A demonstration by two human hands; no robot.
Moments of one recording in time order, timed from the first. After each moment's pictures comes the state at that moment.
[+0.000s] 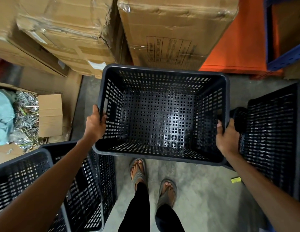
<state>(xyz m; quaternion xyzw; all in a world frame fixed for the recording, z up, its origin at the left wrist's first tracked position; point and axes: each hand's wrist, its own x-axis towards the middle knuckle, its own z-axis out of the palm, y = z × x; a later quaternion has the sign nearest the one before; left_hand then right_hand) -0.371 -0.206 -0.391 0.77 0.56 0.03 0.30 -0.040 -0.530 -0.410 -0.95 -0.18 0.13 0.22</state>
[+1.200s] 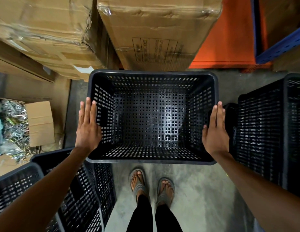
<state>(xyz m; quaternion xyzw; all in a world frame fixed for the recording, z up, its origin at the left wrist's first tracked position) -0.363 -0.205 -0.393 0.91 0.39 -0.01 0.12 -0.040 -0.519 -0.398 -0.93 -0.35 0.11 0.08</state>
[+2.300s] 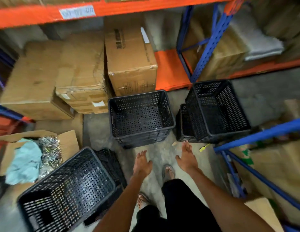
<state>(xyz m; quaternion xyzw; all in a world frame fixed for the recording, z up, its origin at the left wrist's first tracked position) -0.473 -0.537 -0.080 0.81 0.39 -0.20 0.39 -0.344 -0.699 -0.075 -0.93 -0.17 0.31 0.10</state>
